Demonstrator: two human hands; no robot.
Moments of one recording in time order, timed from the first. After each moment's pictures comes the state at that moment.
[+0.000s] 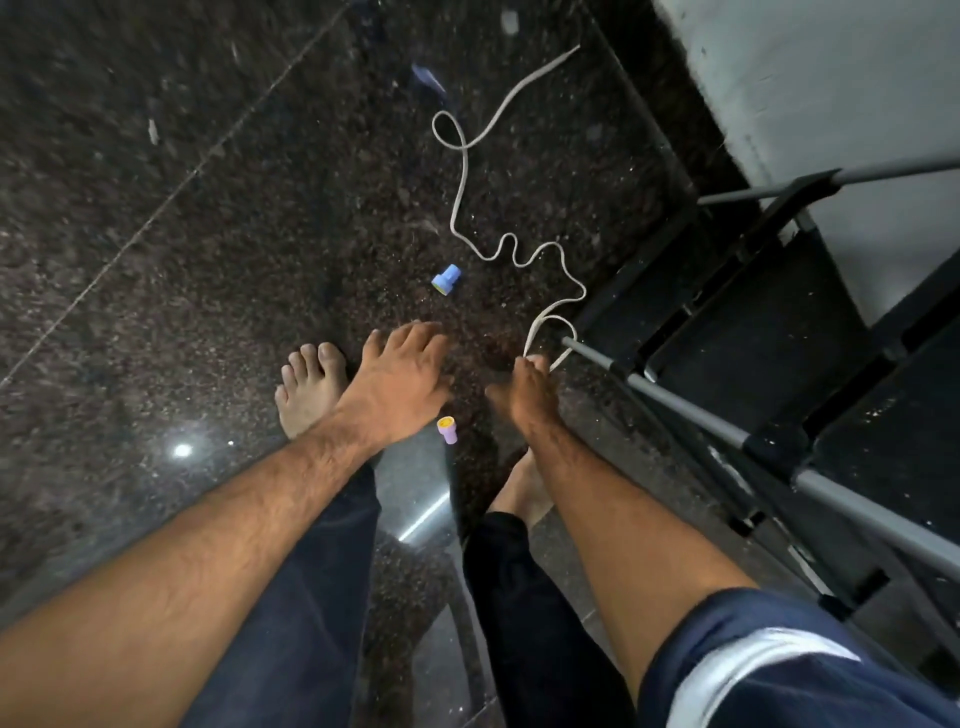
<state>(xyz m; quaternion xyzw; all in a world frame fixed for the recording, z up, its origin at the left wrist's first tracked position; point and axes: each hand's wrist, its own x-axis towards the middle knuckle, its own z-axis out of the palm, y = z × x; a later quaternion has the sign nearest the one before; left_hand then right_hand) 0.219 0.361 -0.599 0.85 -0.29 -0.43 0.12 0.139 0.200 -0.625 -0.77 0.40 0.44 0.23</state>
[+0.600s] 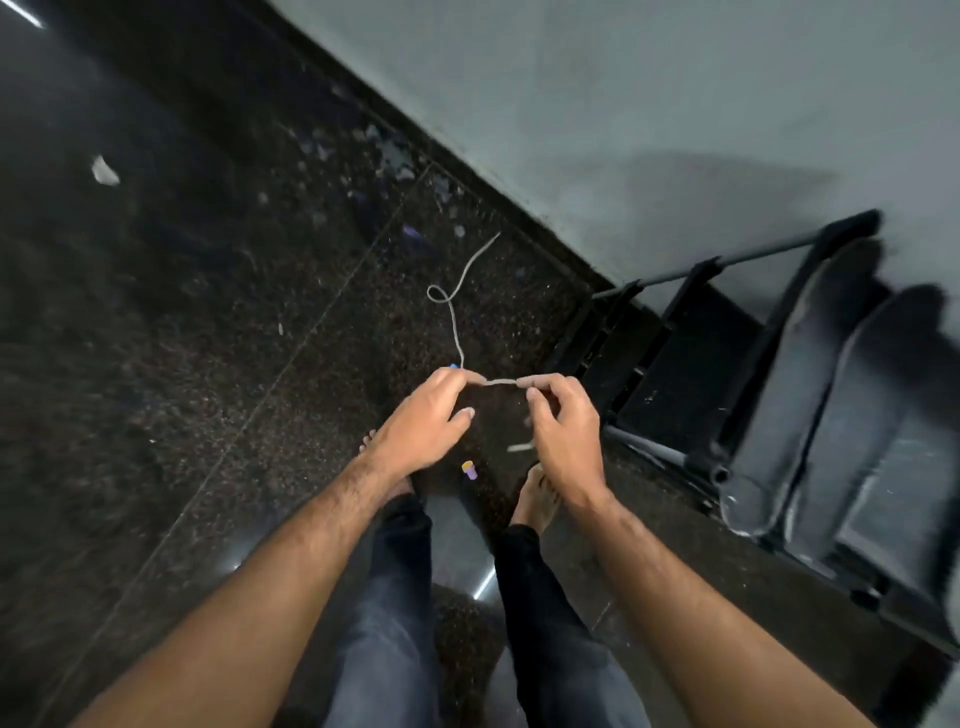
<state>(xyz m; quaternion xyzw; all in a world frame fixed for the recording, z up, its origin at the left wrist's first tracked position) 0.312 0.356 -0.340 0.78 -0.27 -0.46 0.33 0.202 0.203 -0.288 -0.75 0.46 0.04 0.47</state>
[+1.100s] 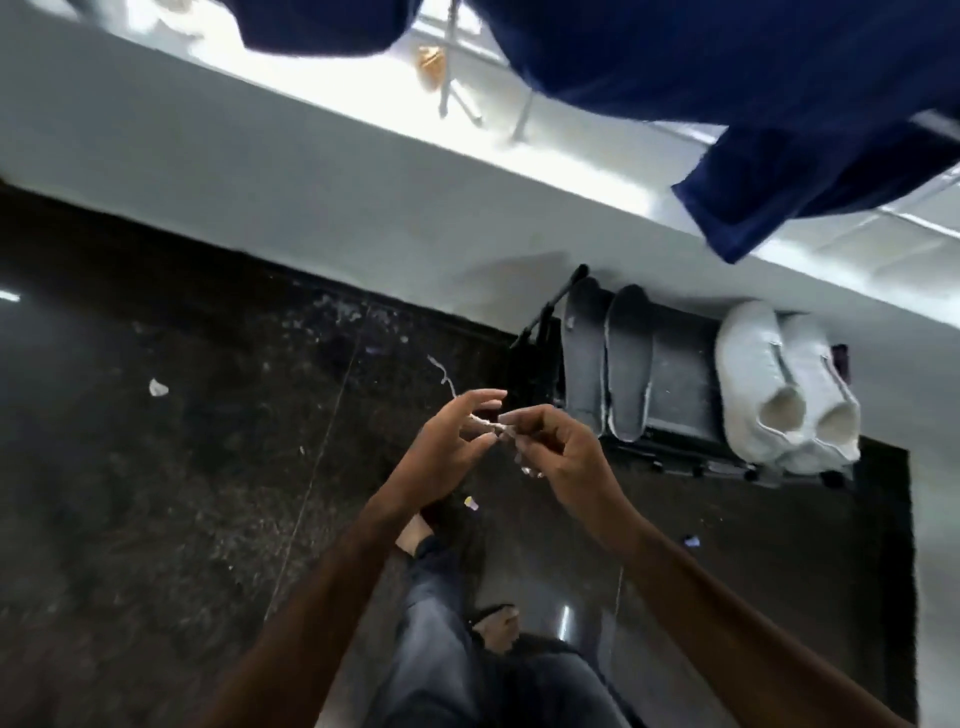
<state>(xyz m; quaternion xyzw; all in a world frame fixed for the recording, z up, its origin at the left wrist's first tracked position) 0.301 0.339 -0.037 0.66 -0.38 -0.45 0.47 0.151 0.237 0.029 -0.68 0.40 -0.06 0.61</state>
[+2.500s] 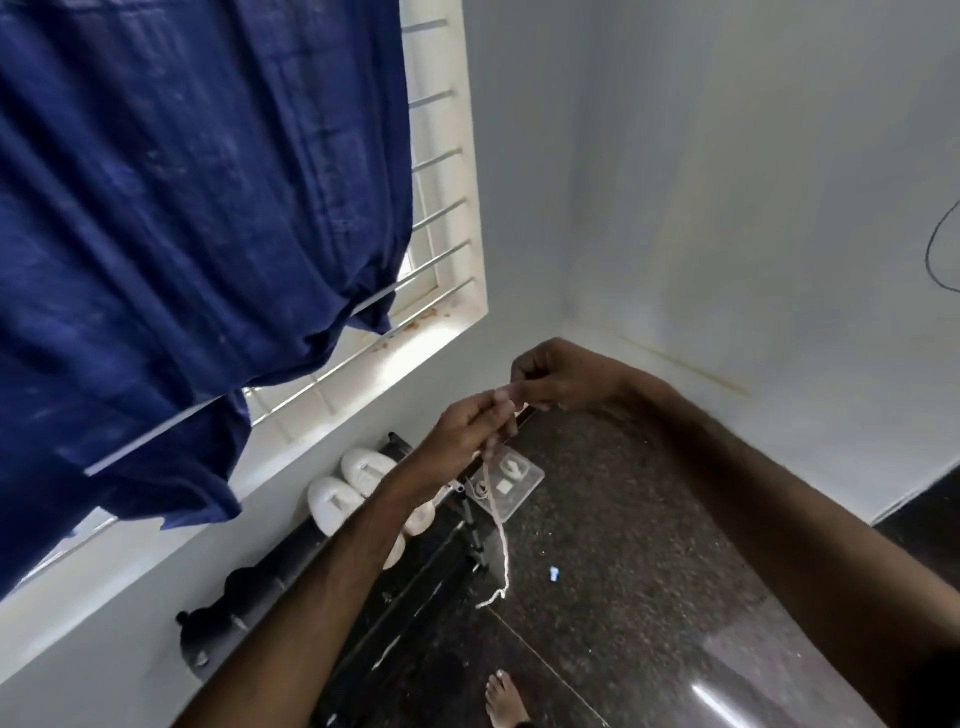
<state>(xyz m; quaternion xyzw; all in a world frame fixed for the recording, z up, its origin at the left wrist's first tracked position) -0.231 0.100 0.297 0.32 -0.69 -0.60 0.26 -0.437 0.116 0.353 -0.74 0.52 -0.23 0.37</state>
